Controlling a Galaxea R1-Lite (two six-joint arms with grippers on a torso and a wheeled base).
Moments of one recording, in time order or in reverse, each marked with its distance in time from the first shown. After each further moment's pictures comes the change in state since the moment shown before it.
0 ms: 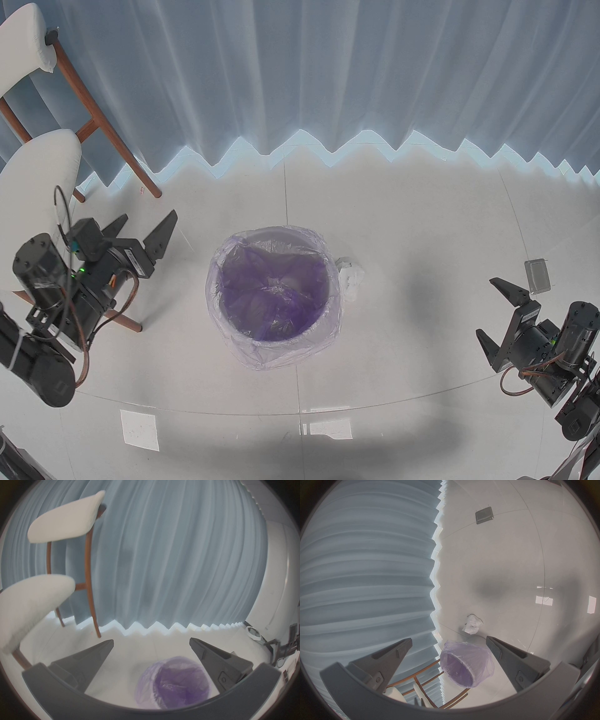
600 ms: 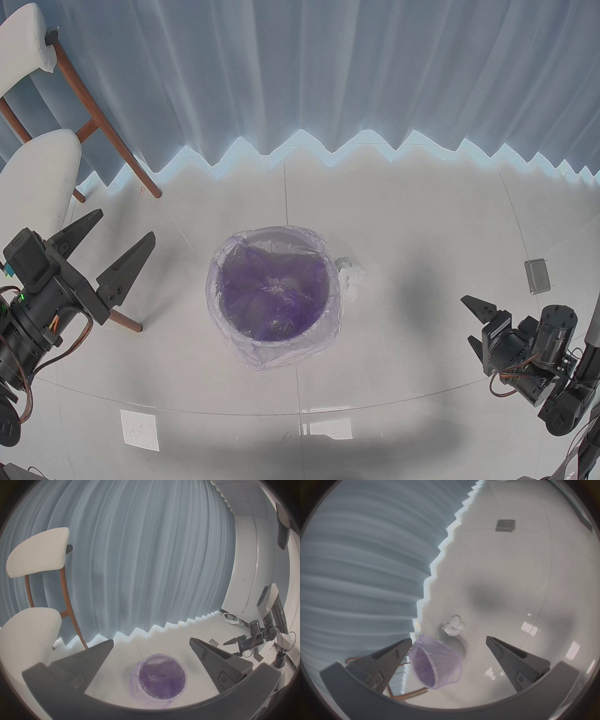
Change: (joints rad) left arm -0.078 -0.456 0.113 0.326 -0.163 0.180; right arm 0.003 0.154 -0.046 -0.001 0.015 -0.352
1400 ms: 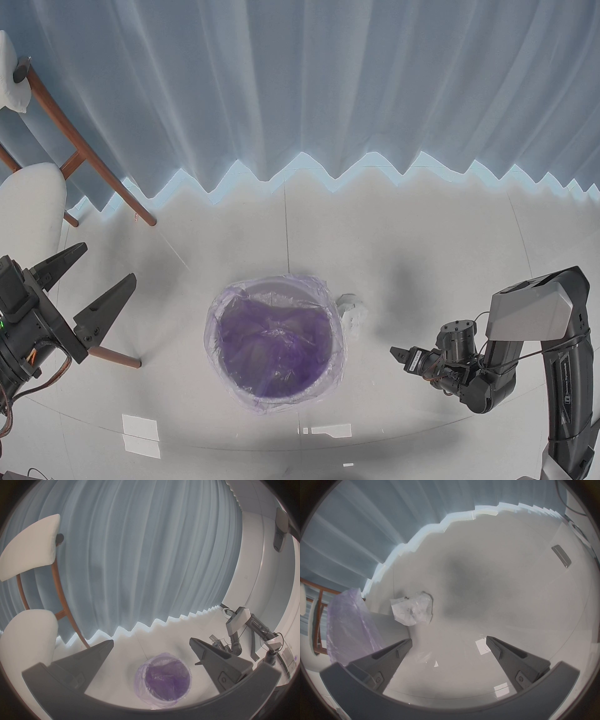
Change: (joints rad) left arm -0.005 -0.214 0.004 0.336 0.000 -0.004; right arm 0.010 0.582 -0.544 0.314 0.023 -0.626
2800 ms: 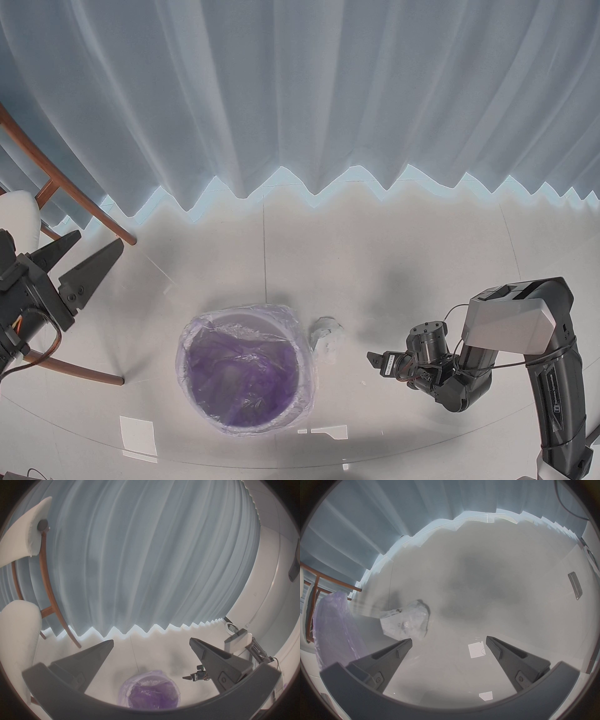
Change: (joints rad) left arm 0.041 -0.003 -0.119 0.133 0.011 -0.166; right arm 0.094 0.062 -0.177 0.147 -0.067 -0.110
